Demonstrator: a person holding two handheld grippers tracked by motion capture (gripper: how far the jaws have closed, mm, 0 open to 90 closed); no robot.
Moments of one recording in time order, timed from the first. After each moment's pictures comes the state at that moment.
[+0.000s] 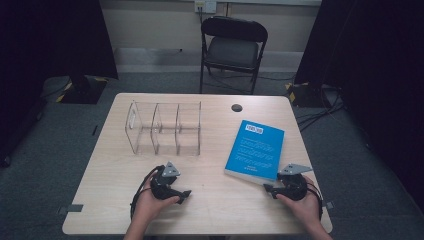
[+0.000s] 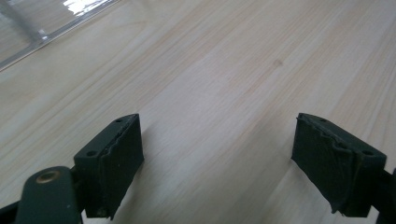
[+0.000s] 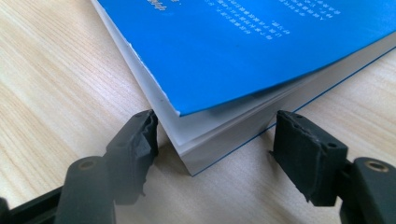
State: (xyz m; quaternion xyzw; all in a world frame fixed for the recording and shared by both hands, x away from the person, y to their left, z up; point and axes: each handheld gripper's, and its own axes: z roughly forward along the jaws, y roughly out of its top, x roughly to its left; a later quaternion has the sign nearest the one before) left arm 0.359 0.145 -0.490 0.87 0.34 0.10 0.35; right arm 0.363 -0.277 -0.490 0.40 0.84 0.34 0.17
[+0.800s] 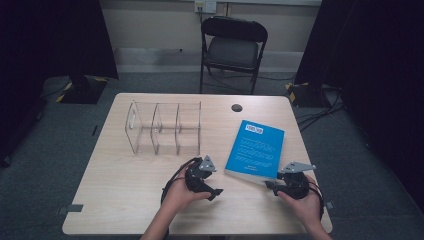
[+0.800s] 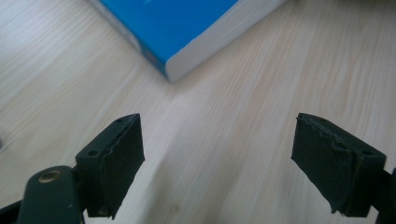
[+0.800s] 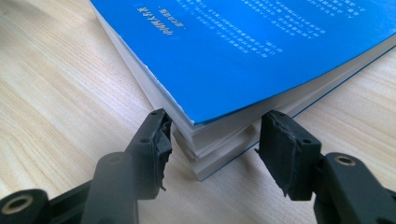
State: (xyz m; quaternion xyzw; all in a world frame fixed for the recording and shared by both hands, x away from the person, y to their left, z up) left arm 0.378 0.055 -0.460 0.90 0.23 0.06 0.36; right arm 0.359 -0.274 -0.474 0.41 0.83 0.34 0.17
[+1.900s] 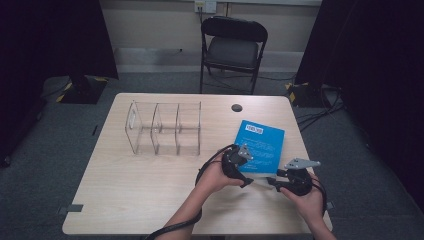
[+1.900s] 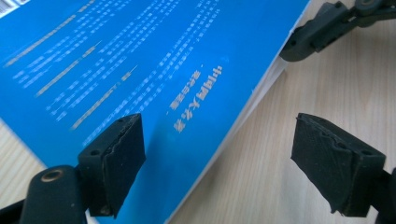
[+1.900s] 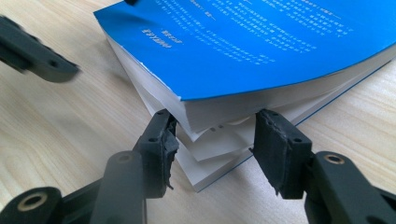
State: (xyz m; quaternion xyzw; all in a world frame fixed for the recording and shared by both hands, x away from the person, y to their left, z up) left arm 0.424 -0.045 -0.448 0.92 0.14 0.05 0.35; right arm 0.363 -0.279 -0.461 0.40 0.82 0.36 0.16
